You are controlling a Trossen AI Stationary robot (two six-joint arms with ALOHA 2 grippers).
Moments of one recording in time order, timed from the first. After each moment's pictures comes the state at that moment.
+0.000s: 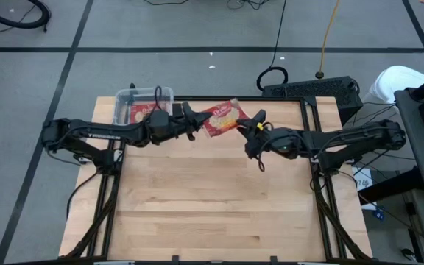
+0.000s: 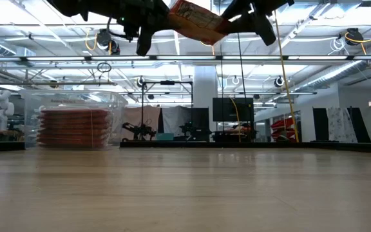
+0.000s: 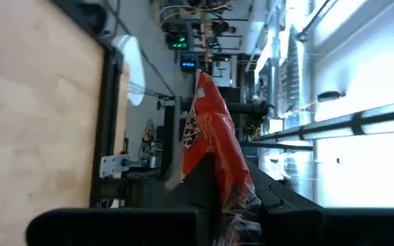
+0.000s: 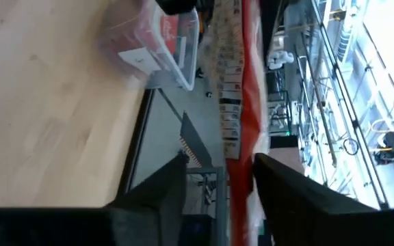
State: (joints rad) left arm 0.14 1.36 0.87 0.48 -0.28 -1.61; right arm 0.09 1.19 0.88 0.01 0.67 -1.15
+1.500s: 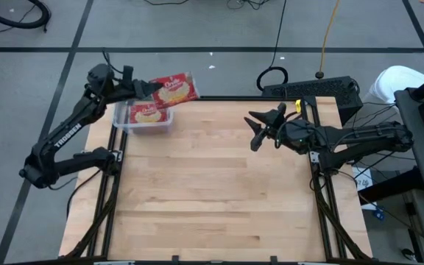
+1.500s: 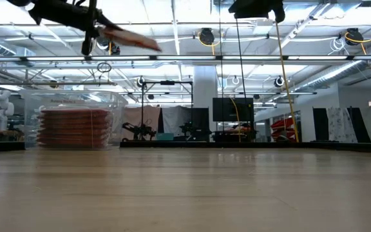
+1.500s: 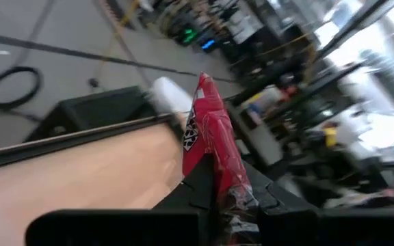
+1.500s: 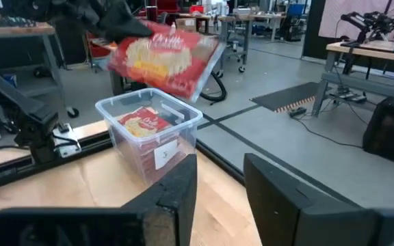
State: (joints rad) left arm 1.00 0.92 0.87 -0.08 0.66 -0.77; right arm 0.05 1.06 0.88 -0.02 0.68 0.15
